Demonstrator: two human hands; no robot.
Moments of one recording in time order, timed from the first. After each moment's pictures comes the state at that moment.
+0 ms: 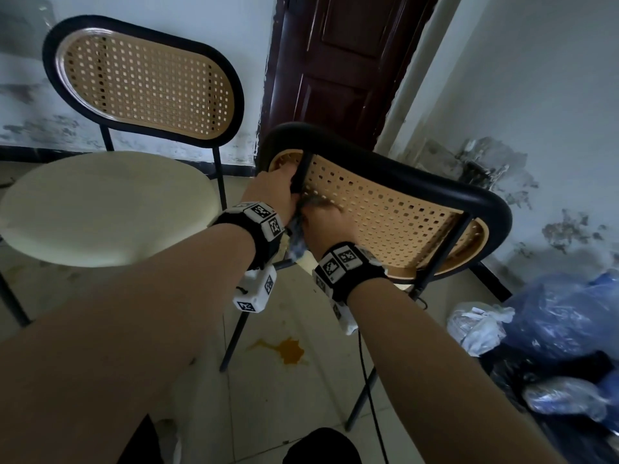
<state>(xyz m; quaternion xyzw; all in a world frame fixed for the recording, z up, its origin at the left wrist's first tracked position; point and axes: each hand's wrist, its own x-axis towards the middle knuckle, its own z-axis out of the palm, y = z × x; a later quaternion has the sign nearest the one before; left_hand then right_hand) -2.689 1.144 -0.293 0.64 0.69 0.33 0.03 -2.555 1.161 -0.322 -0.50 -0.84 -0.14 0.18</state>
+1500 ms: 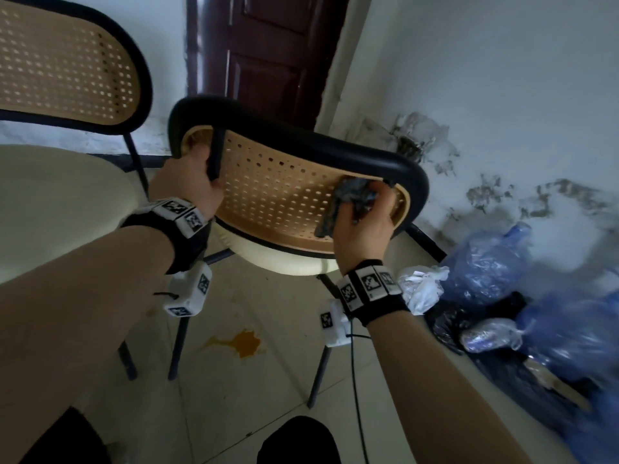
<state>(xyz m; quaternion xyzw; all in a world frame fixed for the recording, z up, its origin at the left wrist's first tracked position) -2.679 1.150 -0.312 0.60 0.70 0.38 -0.04 -2.413 1.123 -0.314 -0.55 -0.58 0.03 0.60</state>
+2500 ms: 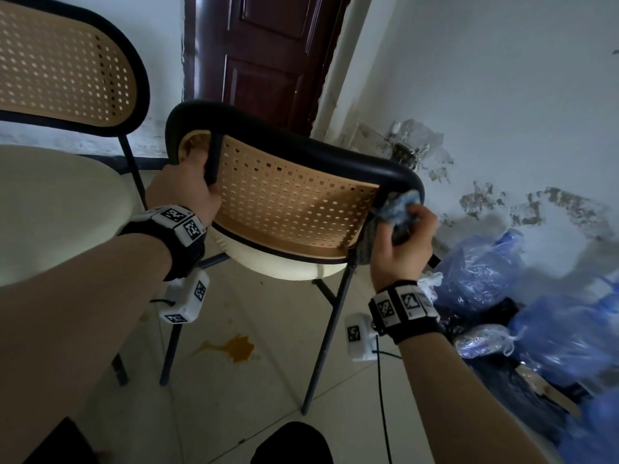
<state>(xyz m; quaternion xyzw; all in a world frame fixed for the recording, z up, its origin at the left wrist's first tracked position) -2.675 1.147 -0.315 0.58 0.72 0.38 -0.06 -2.360 1.105 -0.314 -0.55 -0.55 0.00 0.63</state>
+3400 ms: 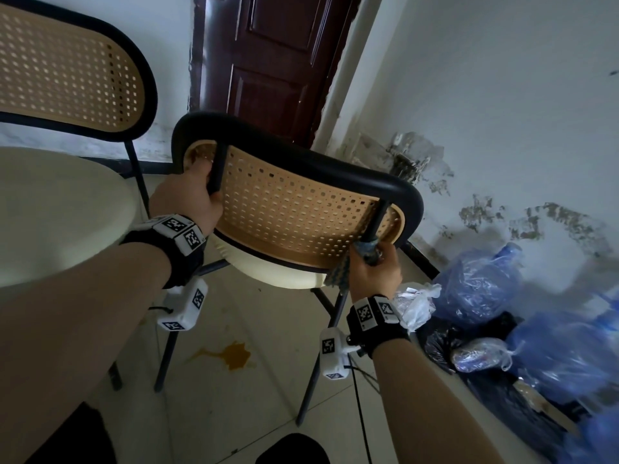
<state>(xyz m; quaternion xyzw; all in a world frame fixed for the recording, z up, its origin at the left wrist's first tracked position) -2.677 1.145 -0.318 0.59 0.70 0.40 -0.05 -2.367 1.128 -0.357 -0.68 -0.48 0.09 0.55</state>
